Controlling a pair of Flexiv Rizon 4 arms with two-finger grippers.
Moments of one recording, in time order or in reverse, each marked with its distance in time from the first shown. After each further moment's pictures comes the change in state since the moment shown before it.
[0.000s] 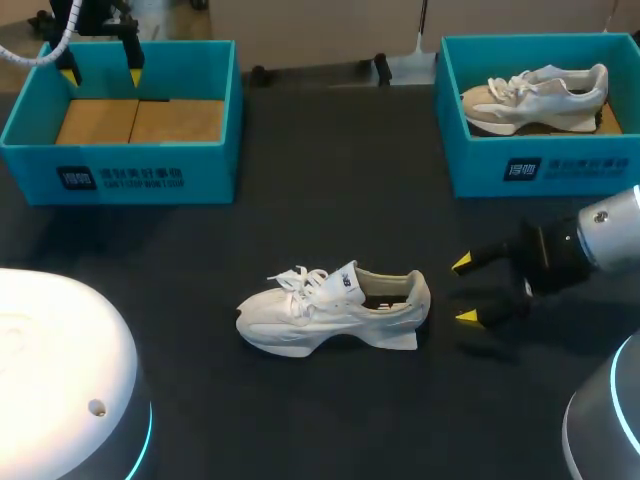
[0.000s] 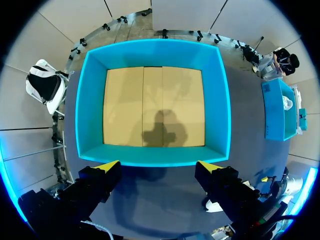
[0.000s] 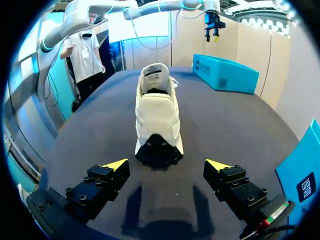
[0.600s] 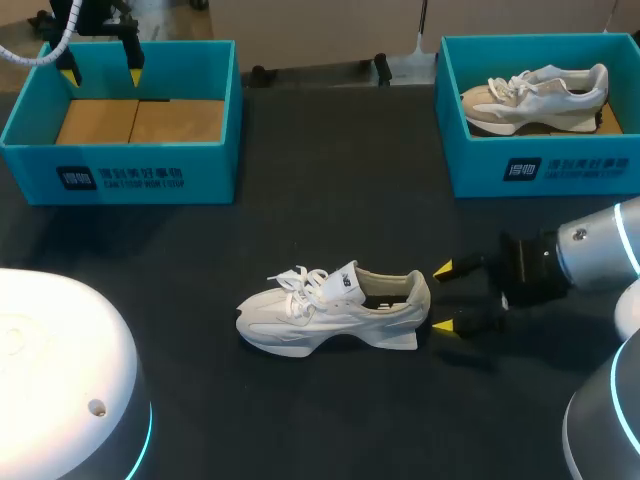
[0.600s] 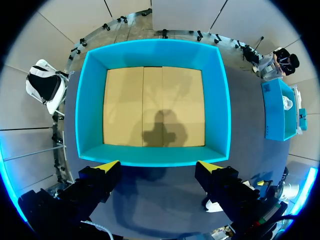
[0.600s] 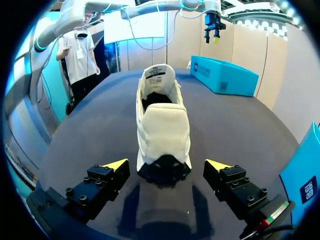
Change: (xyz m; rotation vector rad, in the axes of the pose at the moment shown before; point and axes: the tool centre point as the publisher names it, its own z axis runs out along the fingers) left arm 0.000 0.000 0.000 0.000 0.000 0.000; right arm 0.015 0.018 0.029 -0.018 -0.057 0.010
